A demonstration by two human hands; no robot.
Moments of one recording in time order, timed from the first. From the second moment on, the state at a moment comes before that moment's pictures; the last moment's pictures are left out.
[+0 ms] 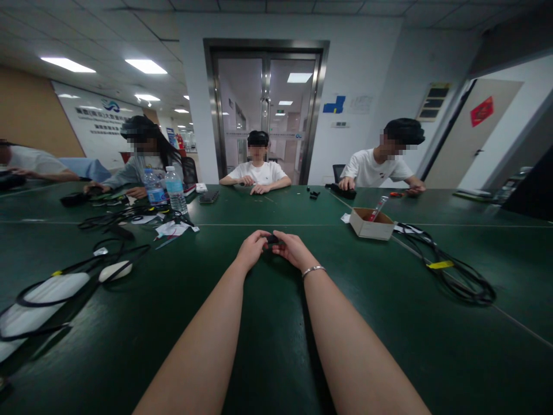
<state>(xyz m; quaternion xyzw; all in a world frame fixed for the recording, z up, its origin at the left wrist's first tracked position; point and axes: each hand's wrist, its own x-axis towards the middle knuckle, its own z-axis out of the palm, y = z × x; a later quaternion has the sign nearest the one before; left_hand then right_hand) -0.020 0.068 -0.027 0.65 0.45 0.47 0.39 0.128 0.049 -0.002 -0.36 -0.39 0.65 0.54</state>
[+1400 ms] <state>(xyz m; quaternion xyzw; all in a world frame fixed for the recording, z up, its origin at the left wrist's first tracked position) -0.019 0.063 -0.023 0.65 0.45 0.47 0.40 0.128 0.050 -0.004 -0.37 -0.38 0.65 0.54</state>
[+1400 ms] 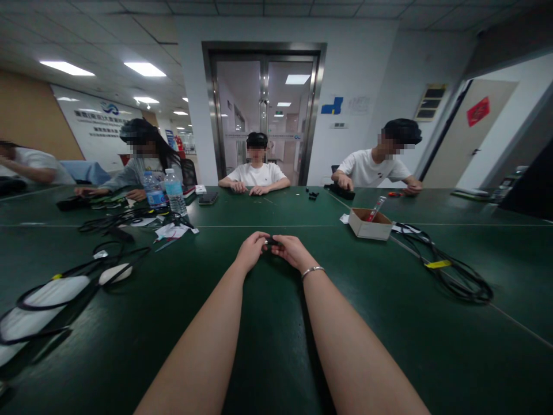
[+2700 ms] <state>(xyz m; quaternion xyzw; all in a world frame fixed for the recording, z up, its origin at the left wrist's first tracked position) -0.020 0.059 -0.020 0.66 0.46 0.46 0.36 0.127 0.047 -0.001 -0.39 -0.37 0.65 0.54</state>
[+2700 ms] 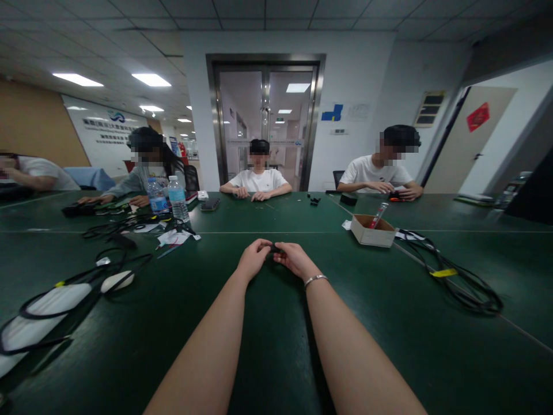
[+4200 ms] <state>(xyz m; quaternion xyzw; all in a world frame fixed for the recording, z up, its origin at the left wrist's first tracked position) -0.020 0.062 -0.023 0.68 0.48 0.44 0.34 0.128 0.052 -0.004 -0.38 -0.38 0.66 0.53</state>
